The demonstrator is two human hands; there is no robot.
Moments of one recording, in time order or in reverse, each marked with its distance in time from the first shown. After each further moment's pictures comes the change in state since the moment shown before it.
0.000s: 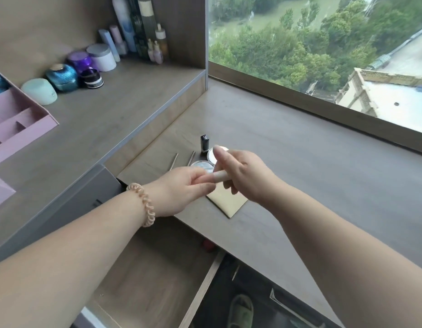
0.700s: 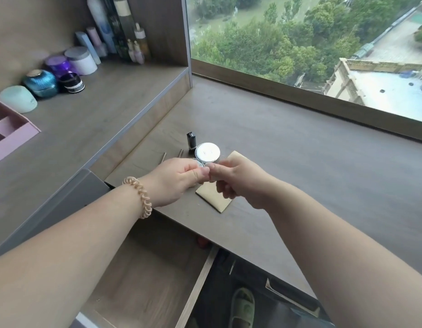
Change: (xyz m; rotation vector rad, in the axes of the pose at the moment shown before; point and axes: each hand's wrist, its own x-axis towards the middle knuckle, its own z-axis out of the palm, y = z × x) left_hand 0.016 0.009 0.006 -0.060 0.048 0.009; right_hand -0.011 0.026 -0.002 0.329 -0.123 0.225
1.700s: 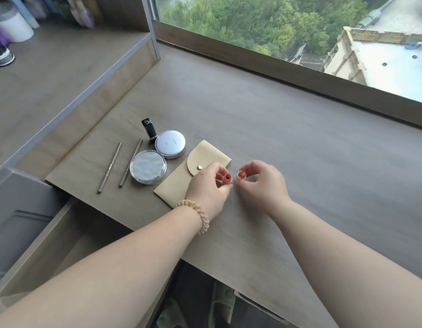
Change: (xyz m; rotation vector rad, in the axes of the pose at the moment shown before) left_hand 0.104 -0.006 0.165 -0.060 0.274 -0.217; right_hand 0.025 0.138 -0.100 -0.387 0.543 0.042
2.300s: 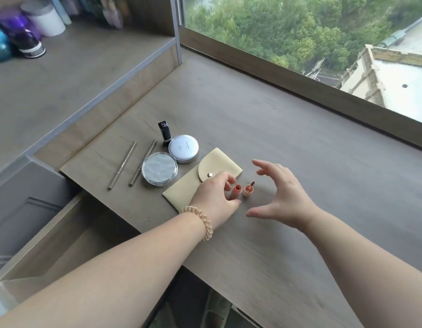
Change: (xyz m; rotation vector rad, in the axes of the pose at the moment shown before) left_hand 0.004 -0.002 -0.004 0.108 -0.028 -0.043; right_hand 0.008 -0.001 -0.040 -0.098 -0.277 -0.328
